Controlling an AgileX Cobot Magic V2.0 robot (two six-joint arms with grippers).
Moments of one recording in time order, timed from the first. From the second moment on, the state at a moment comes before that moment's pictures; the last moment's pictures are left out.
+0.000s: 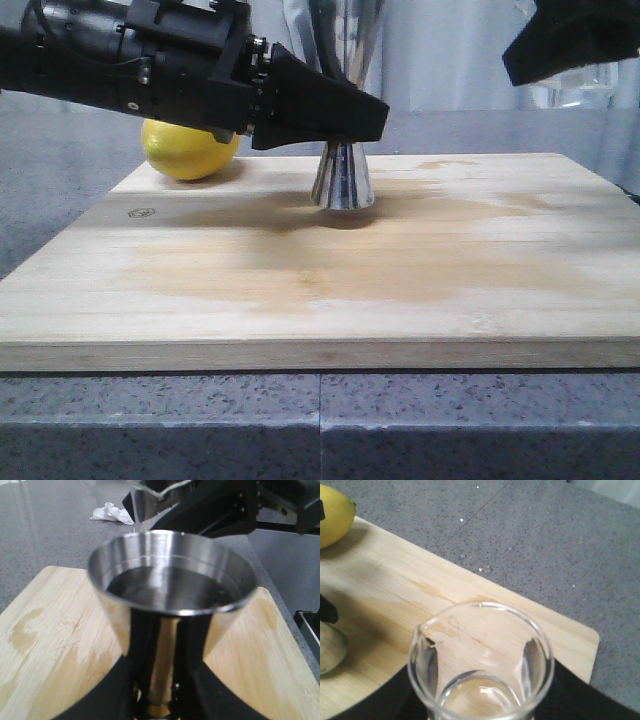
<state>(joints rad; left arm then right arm) -0.44 1.84 -1.09 -1.67 1.14 2.17 0.33 1.13 -0.72 0.24 0.15 -0.41</state>
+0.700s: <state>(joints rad) -0.44 1.84 -1.09 -1.67 1.14 2.17 0.33 1.12 -0.47 0.40 -0.23 -0.36</state>
